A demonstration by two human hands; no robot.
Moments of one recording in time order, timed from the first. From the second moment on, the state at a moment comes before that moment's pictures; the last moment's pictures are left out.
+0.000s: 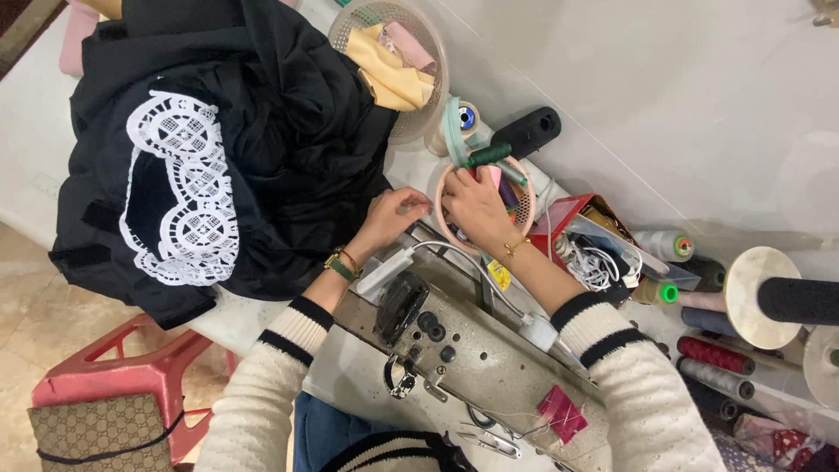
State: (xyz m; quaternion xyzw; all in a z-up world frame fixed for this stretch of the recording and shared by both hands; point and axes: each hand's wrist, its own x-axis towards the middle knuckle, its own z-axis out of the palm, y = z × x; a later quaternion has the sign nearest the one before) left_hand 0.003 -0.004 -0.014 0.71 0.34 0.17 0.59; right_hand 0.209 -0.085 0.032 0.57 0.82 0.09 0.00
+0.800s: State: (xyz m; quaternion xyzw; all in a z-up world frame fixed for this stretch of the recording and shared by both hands) left_hand -0.001 -0.001 -0.022 0.72 0.31 0.17 0.59; right_hand 0.199 -0.089 0.056 0.48 0.86 0.15 -0.01
